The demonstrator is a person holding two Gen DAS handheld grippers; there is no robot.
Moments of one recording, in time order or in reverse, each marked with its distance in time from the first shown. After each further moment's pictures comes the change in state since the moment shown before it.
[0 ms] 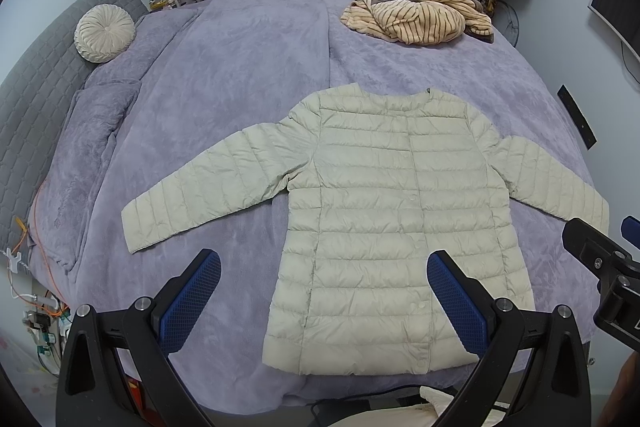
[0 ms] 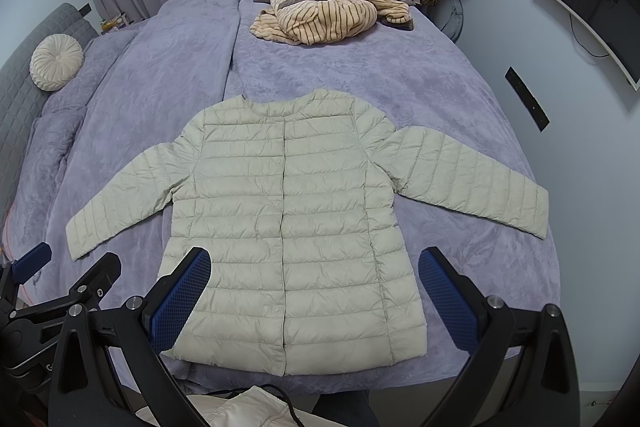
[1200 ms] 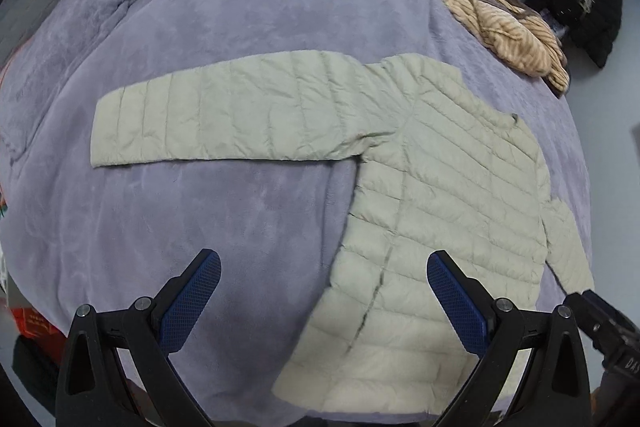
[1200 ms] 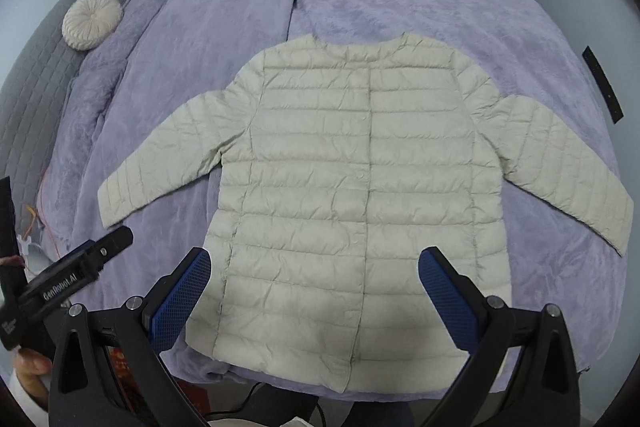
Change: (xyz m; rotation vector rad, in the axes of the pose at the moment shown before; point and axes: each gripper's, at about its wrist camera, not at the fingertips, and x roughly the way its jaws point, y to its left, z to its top) left arm 0.150 0.152 -0.021 -0.412 0.189 -0.118; right arm 0.113 0.068 0.009 -0.086 0.222 0.215
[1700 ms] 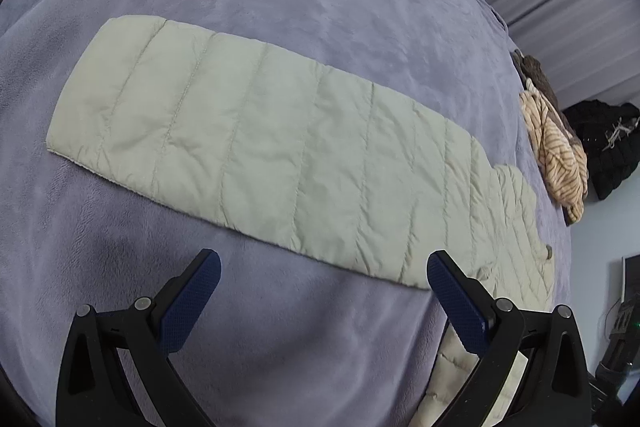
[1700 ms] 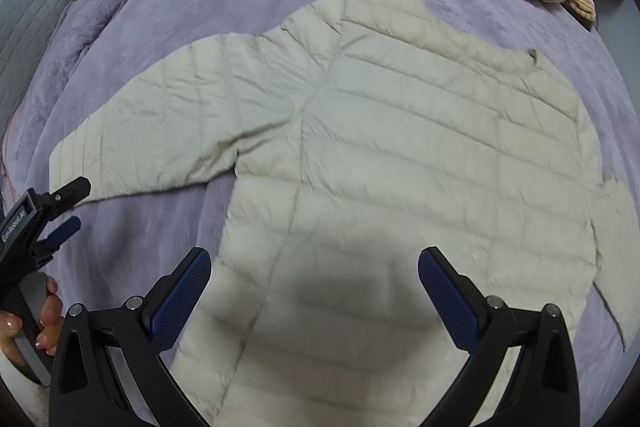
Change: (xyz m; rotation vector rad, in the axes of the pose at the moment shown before) left arm 0.121 0.145 0.058 -0.362 -0.101 -0.190; right arm 0.163 0.098 0.061 -0.207 0.065 -0.042
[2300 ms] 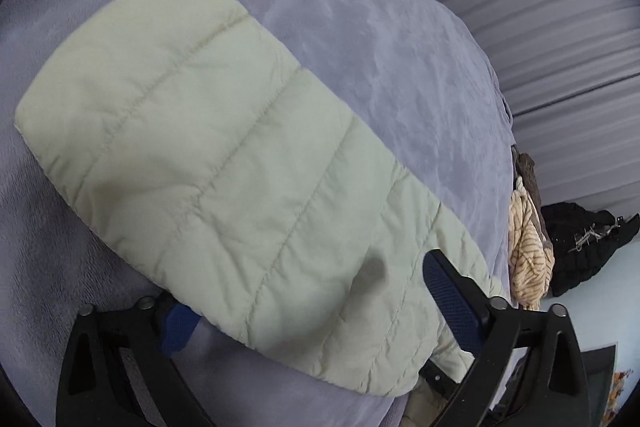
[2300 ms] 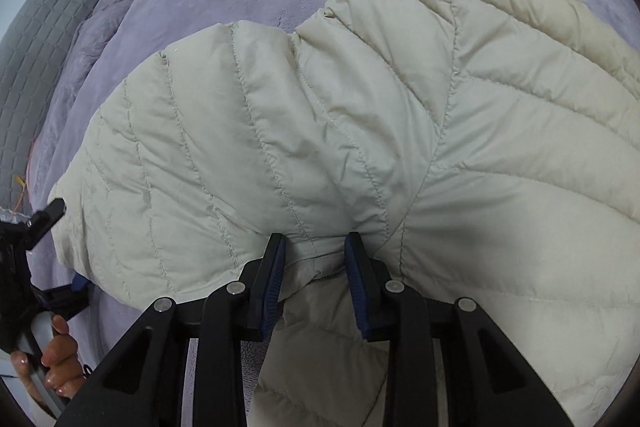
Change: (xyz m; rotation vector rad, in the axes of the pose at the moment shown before) left arm 0.039 0.035 0.048 -0.258 -0.155 -0.119; right arm 0.123 0.024 0.067 0.027 0.020 0.198
